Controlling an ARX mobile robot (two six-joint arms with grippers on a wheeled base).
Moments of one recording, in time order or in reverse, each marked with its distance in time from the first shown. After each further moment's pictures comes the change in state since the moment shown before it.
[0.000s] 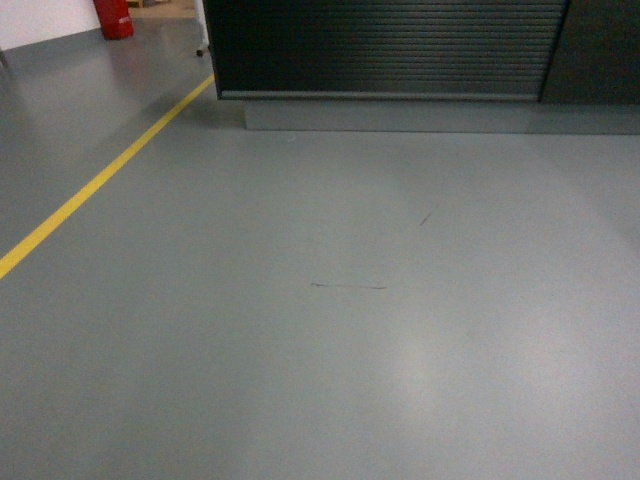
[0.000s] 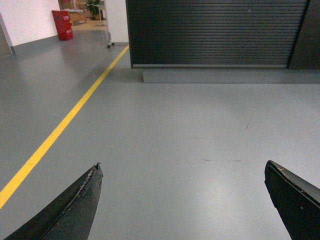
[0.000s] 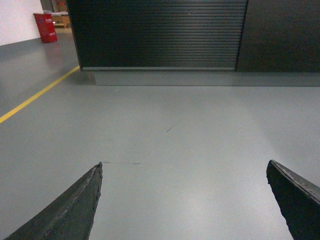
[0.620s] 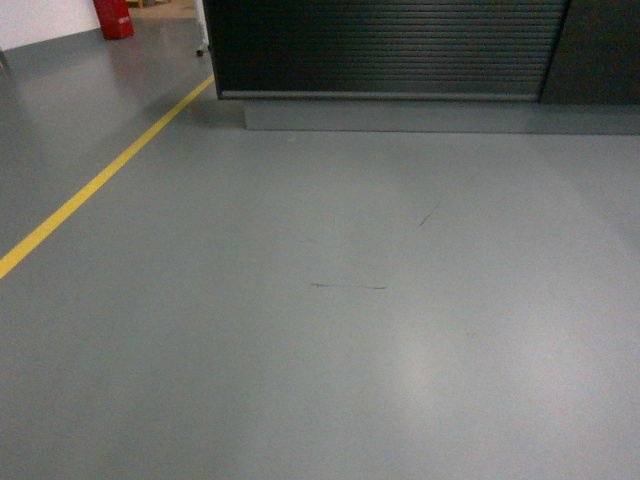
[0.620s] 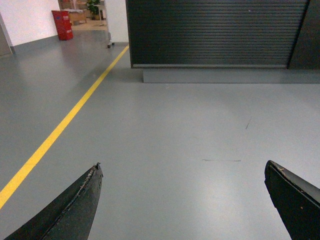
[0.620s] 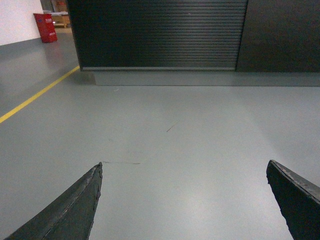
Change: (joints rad) left arm 0.000 0.000 0.000 0.000 0.000 0.000; right arm 0.000 0.000 0.000 0.000 0.000 0.000
